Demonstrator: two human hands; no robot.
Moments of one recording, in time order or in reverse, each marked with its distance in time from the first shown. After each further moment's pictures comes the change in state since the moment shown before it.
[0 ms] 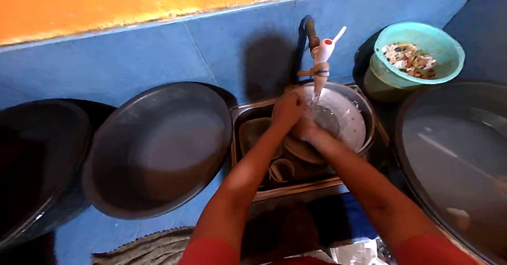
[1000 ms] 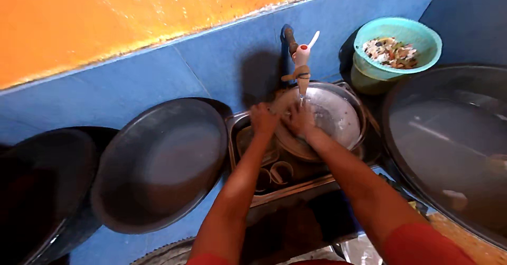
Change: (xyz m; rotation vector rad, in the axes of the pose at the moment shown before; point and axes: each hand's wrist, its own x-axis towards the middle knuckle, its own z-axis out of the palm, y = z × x) left_hand -0.015 -0.029 -0.002 0.059 0.149 -0.283; right_hand 0.011 0.020 0.000 -0.006 0.116 0.269
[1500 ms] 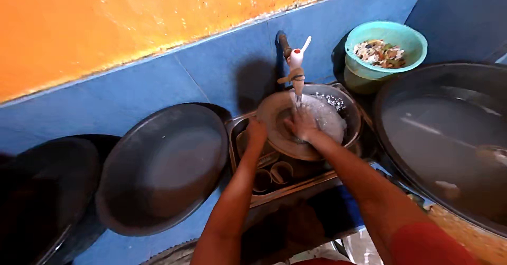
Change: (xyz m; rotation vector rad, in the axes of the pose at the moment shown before) left_hand -0.035 -0.011 -0.020 -0.305 -0.047 -0.200; right_hand -0.025 0.008 -0.013 0.107 -0.086 0.059
